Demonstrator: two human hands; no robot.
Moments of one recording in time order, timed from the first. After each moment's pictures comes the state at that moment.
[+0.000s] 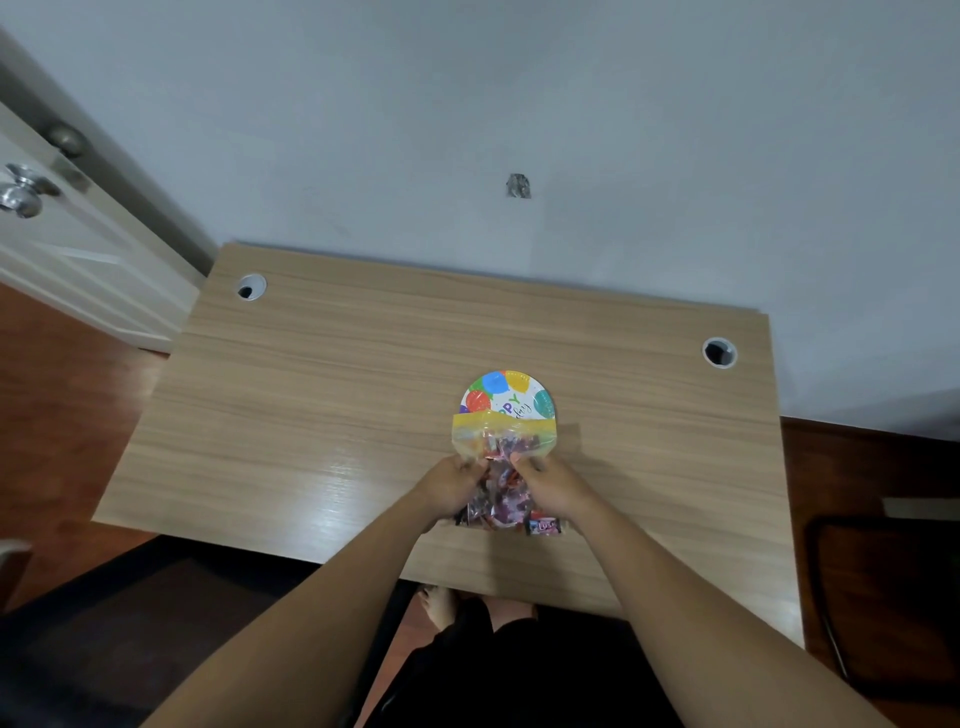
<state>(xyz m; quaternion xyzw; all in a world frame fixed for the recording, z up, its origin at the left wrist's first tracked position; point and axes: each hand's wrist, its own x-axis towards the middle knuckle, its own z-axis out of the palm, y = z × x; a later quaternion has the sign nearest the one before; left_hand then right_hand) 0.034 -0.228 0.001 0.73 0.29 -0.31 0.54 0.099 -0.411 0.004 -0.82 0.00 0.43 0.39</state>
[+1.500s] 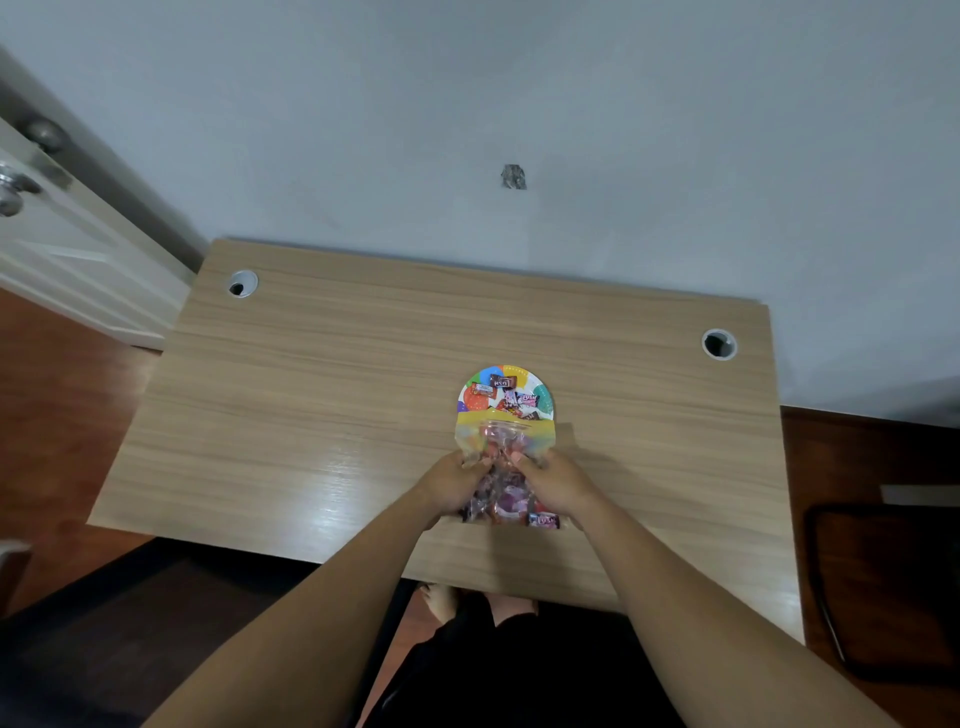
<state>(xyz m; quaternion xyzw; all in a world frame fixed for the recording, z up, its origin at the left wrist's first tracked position) 0.039 -0.230 -0.015 0.68 0.31 -0.30 0.60 0.103 -0.414 -0.009 -0.83 0.03 0.43 0.37</state>
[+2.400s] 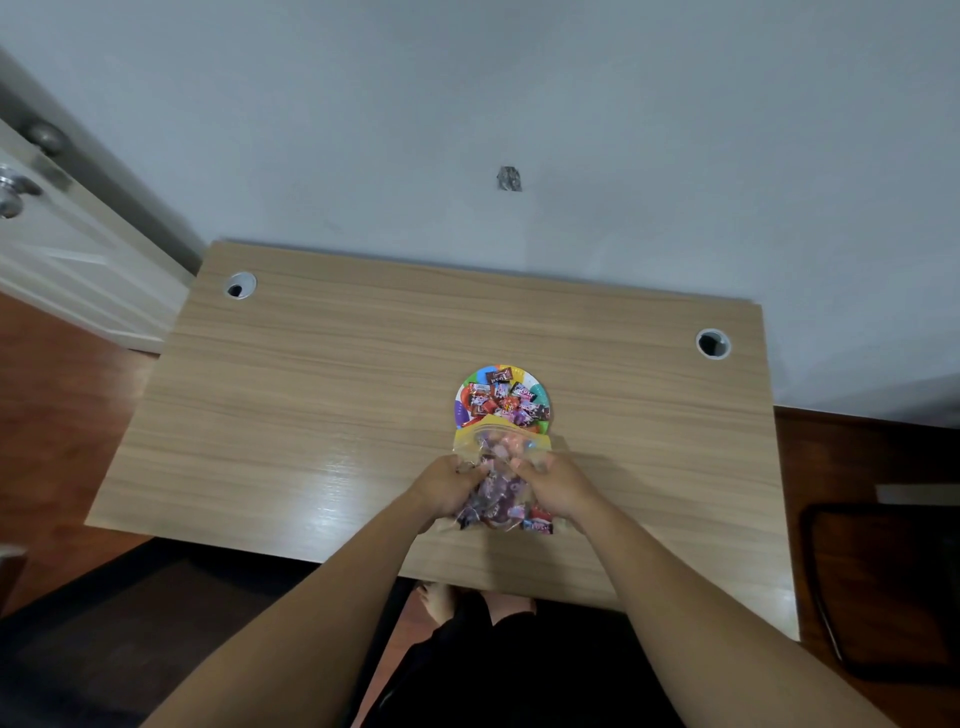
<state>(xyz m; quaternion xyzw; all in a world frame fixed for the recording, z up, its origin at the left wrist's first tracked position) 0.030 -0.227 -0.026 0.69 0.32 -0.30 0.58 0.096 -0.424 -0.007 -0.81 0.04 0.43 0.40</state>
